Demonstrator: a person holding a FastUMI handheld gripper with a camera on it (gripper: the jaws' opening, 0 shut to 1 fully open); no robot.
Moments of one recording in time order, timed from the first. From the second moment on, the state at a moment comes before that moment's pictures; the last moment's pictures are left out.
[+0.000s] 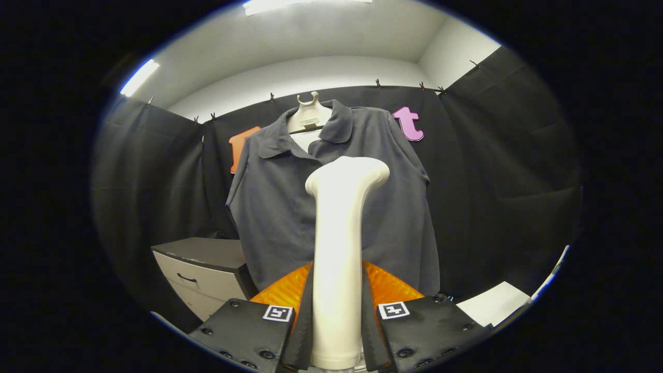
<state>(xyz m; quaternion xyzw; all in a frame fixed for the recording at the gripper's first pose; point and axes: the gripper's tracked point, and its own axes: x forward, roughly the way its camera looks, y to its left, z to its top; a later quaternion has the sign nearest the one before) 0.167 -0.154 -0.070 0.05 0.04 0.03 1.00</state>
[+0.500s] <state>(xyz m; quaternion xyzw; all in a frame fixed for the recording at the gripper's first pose) 0.250 -0.173 -0.047 0.05 0.03 0.01 1.00</state>
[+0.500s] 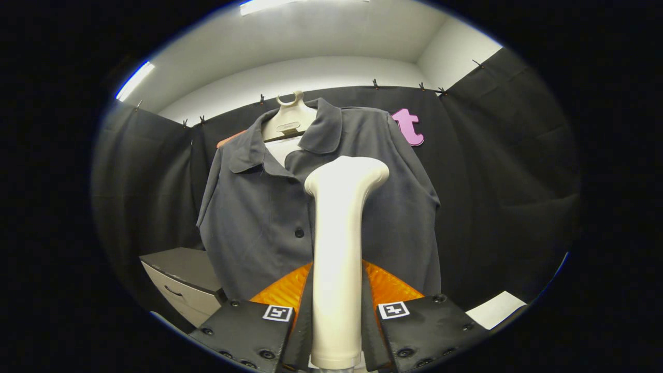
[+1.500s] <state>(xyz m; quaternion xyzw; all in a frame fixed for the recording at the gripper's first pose) 0.234 -0.176 -0.133 0.06 0.08 -0.01 0.99</state>
